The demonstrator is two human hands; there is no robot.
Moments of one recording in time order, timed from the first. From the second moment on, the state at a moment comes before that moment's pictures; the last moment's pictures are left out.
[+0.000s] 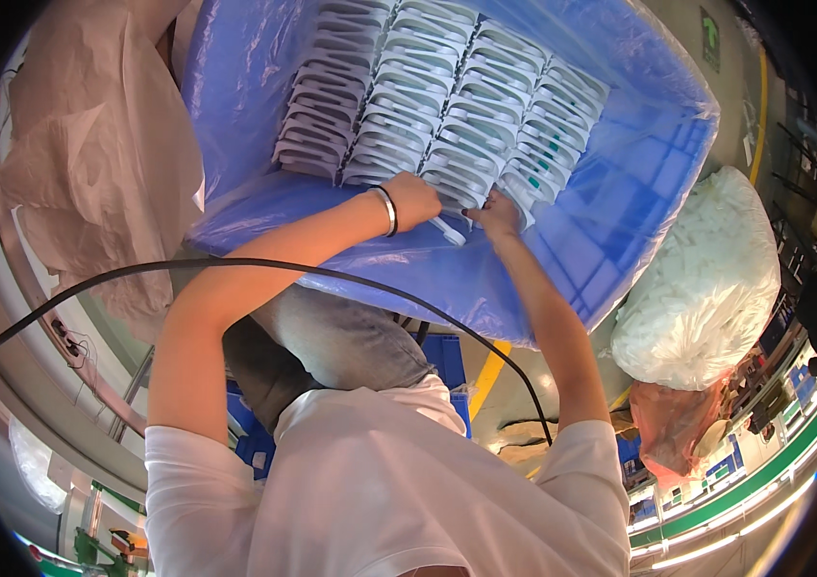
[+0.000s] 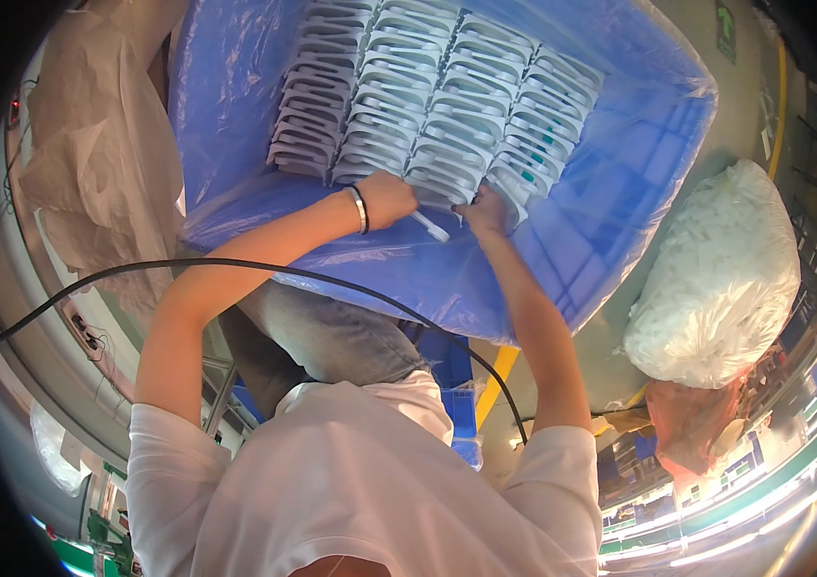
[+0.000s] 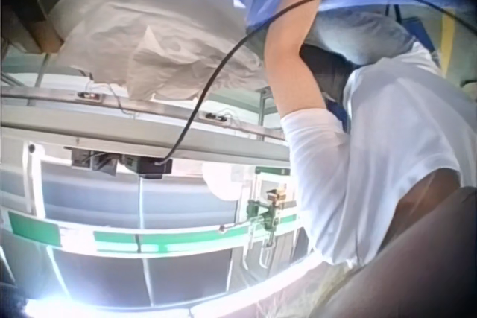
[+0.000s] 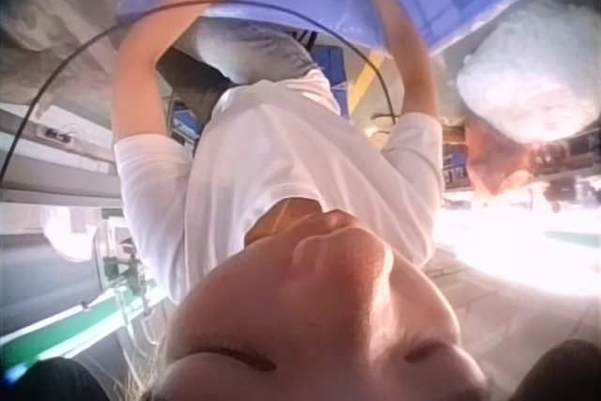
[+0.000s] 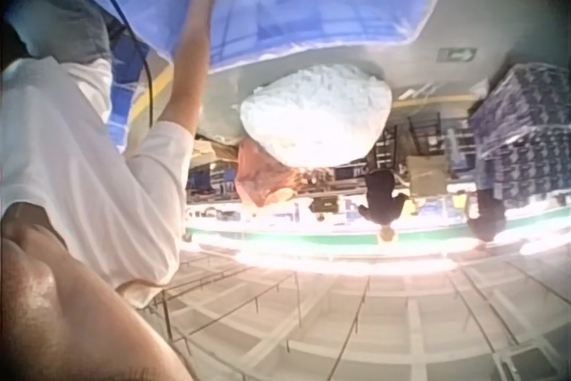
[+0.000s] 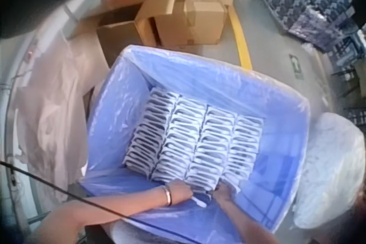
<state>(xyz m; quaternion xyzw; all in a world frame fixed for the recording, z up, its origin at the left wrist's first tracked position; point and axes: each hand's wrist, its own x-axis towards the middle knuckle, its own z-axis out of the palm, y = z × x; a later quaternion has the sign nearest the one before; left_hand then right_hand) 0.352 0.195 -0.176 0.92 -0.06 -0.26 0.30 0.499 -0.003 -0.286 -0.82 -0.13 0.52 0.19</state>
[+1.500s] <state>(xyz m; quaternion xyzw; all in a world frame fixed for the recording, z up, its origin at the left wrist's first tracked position) 0.305 0.248 -0.142 0.91 0.24 -0.17 0.30 0.542 0.029 -0.260 -0.84 -0.06 0.46 0.27</state>
